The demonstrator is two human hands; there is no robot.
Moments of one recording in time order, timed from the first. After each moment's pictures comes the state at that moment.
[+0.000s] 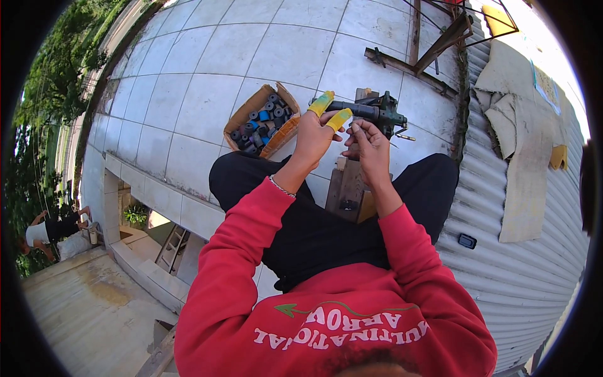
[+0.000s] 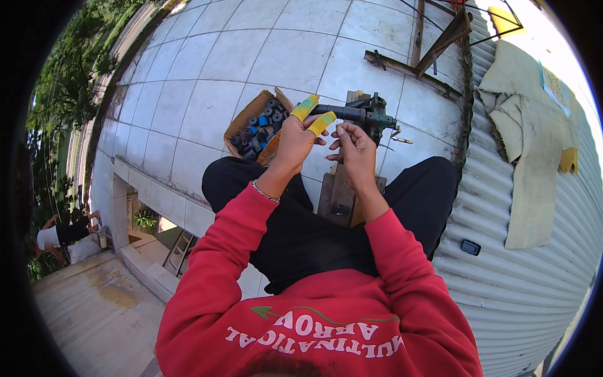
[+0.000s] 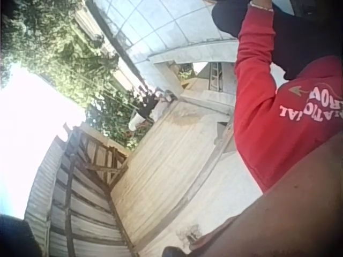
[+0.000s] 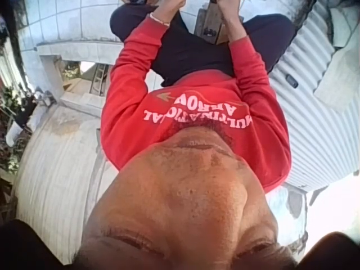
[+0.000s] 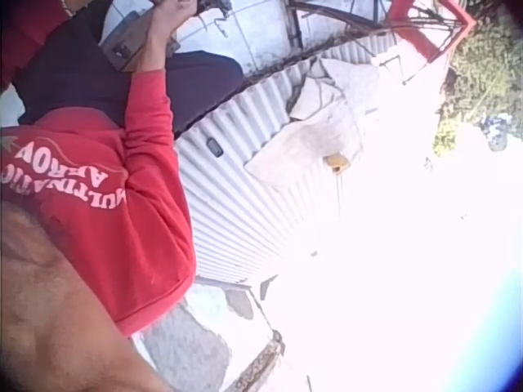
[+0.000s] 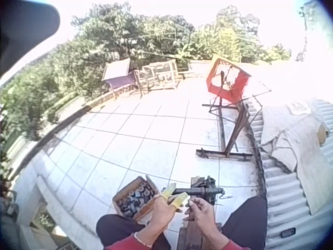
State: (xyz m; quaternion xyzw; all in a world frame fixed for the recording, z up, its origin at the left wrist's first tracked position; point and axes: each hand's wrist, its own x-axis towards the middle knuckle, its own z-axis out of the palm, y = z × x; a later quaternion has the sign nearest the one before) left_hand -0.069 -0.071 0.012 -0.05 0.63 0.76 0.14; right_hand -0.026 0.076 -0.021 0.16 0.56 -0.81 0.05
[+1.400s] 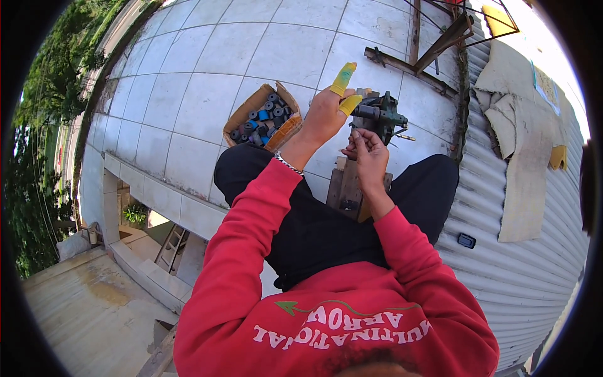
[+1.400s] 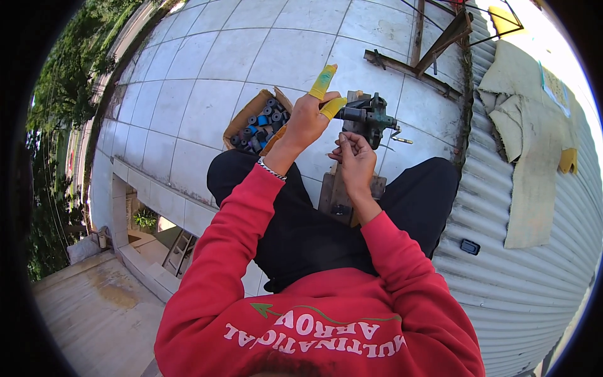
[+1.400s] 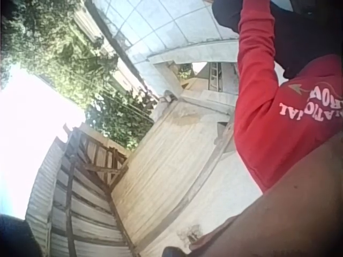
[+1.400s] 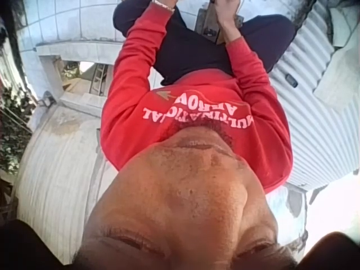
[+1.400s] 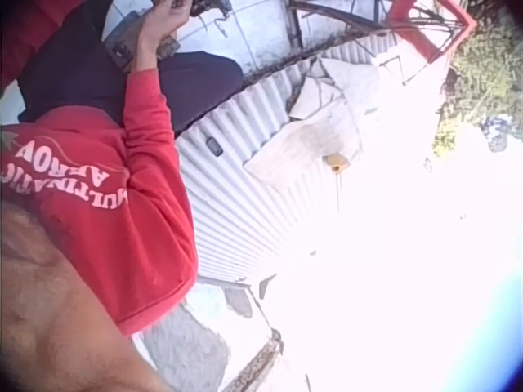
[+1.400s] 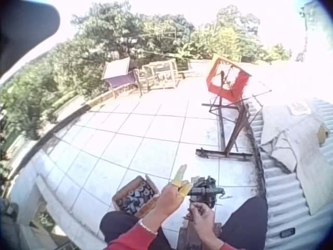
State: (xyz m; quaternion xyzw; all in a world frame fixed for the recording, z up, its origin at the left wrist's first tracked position) left_hand -0.121 -0.061 -0.005 0.21 0.84 0.49 -0.07; right_hand -0.011 0.065 -0.045 0.21 0.56 -0.80 -0.02
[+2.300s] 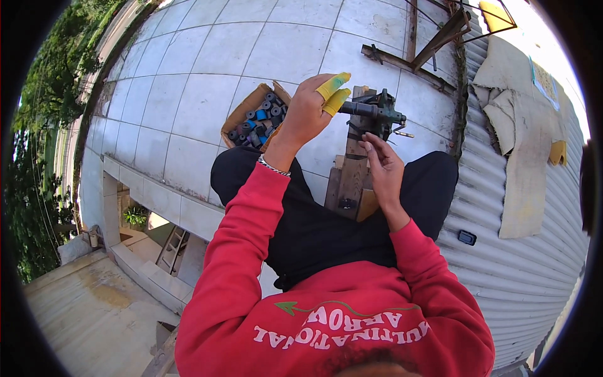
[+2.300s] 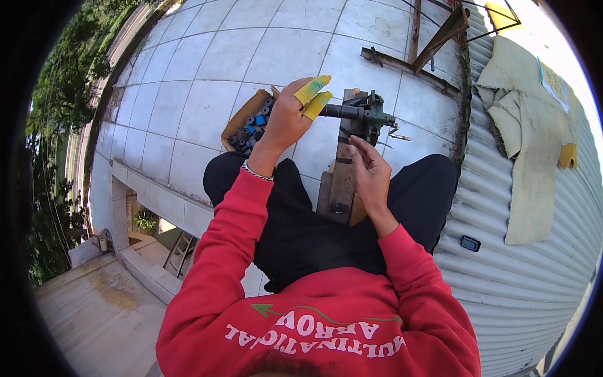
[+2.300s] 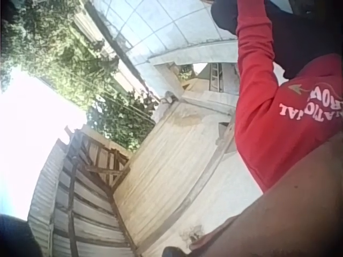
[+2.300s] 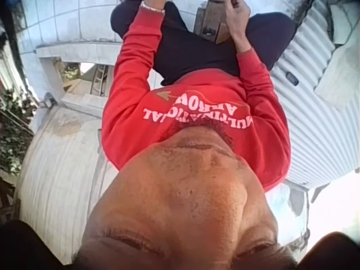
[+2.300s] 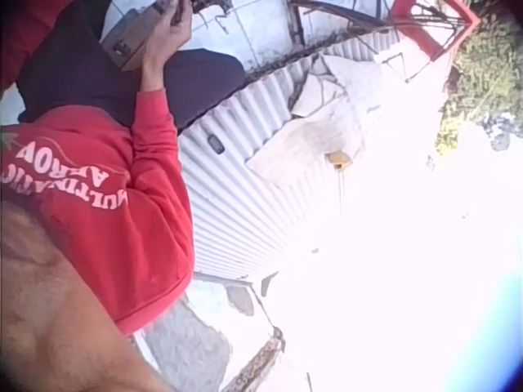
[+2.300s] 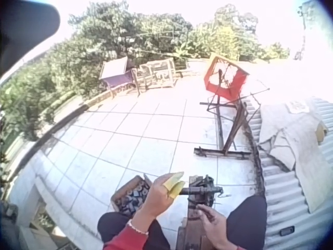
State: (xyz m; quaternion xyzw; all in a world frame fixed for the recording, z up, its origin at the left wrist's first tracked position) left_hand -0.123 -0.087 0.028 0.30 0.83 0.44 -0.18; right_hand 0.022 0.105 -0.022 0.11 0.69 -0.72 -0.05
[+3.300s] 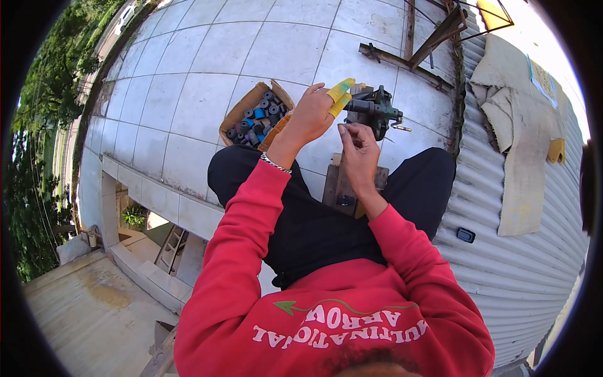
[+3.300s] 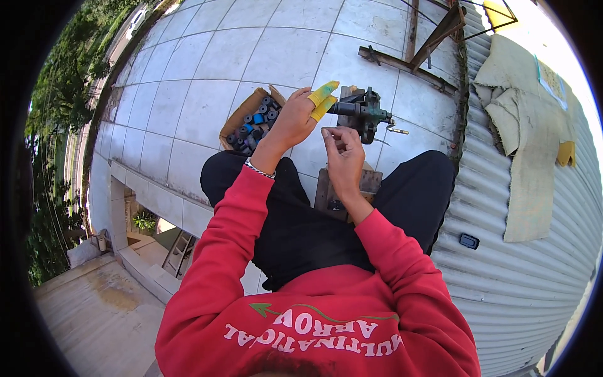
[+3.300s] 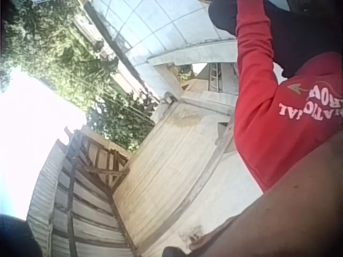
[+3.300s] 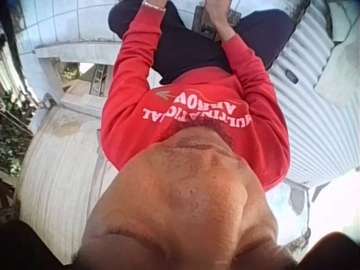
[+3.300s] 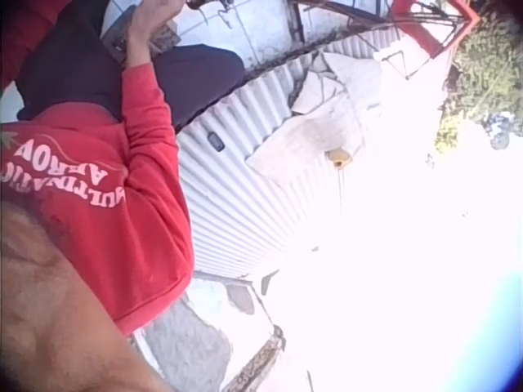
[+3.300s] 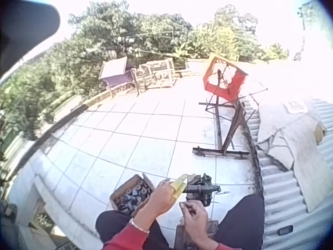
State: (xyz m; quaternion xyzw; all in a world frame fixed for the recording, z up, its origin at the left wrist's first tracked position) left_hand -0.123 -0.085 -0.015 0.34 0.88 0.33 -0.03; right_hand -0.003 0.052 -0.022 0.11 0.74 -0.65 -0.16
